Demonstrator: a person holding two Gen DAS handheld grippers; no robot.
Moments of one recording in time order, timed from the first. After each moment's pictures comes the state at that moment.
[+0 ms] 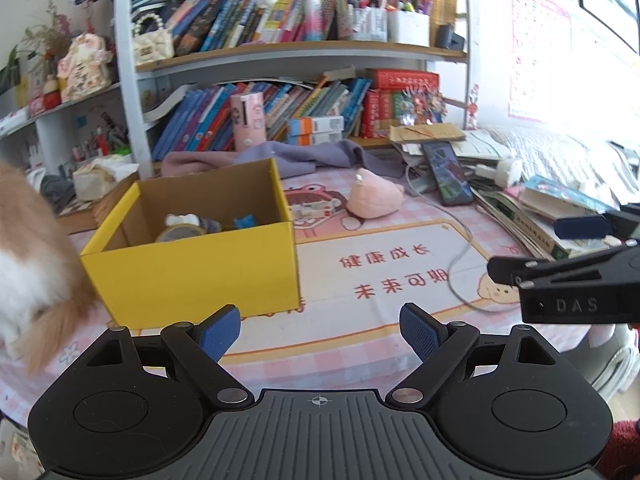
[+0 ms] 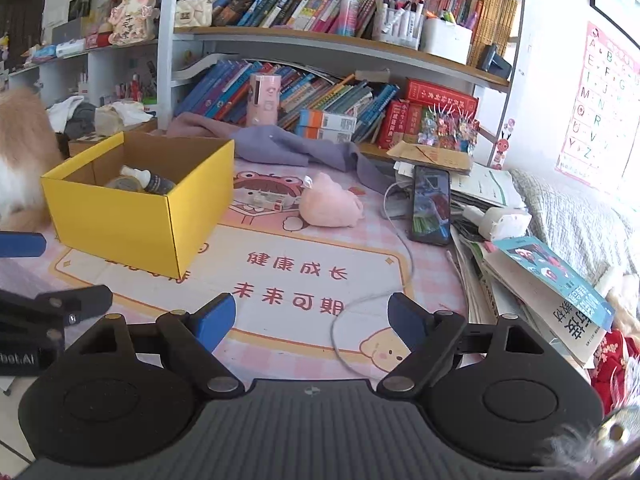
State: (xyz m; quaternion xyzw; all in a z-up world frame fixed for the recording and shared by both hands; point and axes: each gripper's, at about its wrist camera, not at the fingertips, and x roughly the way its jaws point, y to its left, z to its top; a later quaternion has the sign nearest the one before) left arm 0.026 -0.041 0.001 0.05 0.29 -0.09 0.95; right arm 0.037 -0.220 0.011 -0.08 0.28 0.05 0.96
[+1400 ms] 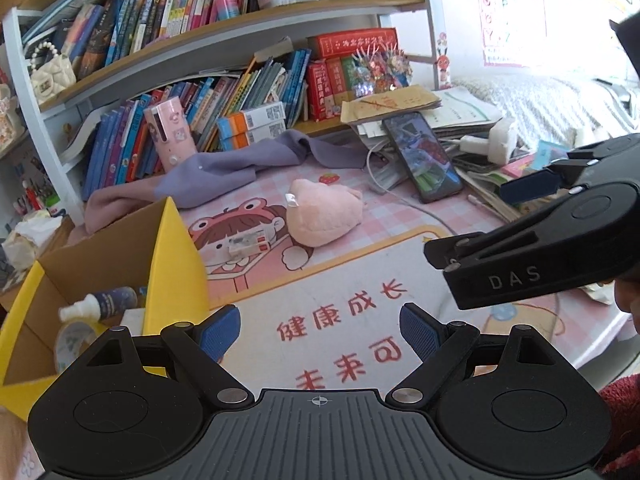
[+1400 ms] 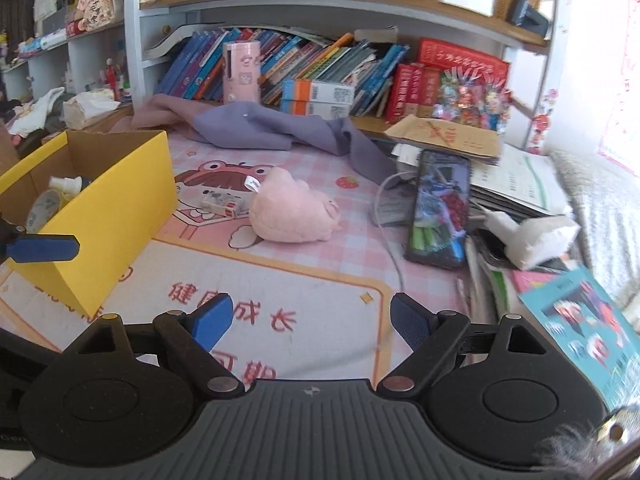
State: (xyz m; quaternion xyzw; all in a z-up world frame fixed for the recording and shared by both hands) left arm 0.167 -0.148 -0.019 0.14 0.32 -0.11 0.93; right arm 0.205 -0.295 -0.011 -0.06 0.34 0.11 0.93
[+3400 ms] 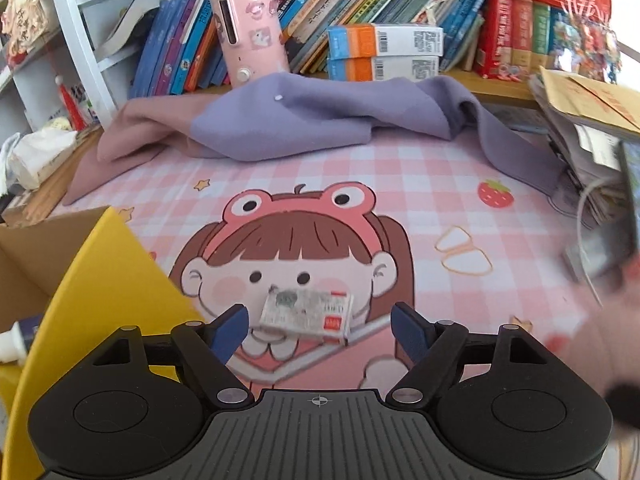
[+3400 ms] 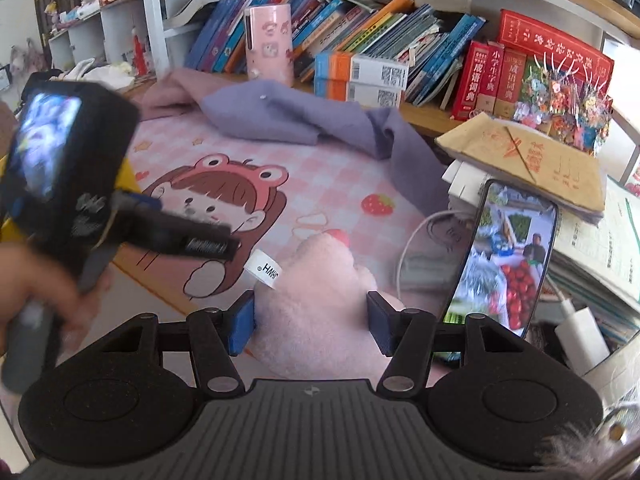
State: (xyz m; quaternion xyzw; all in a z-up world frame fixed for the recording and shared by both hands) left arm 0.408 -0.153 -0.093 0.03 0.42 0.10 0.90; right arm 0.362 -0.324 -0.035 -0.08 0.38 0.23 0.89
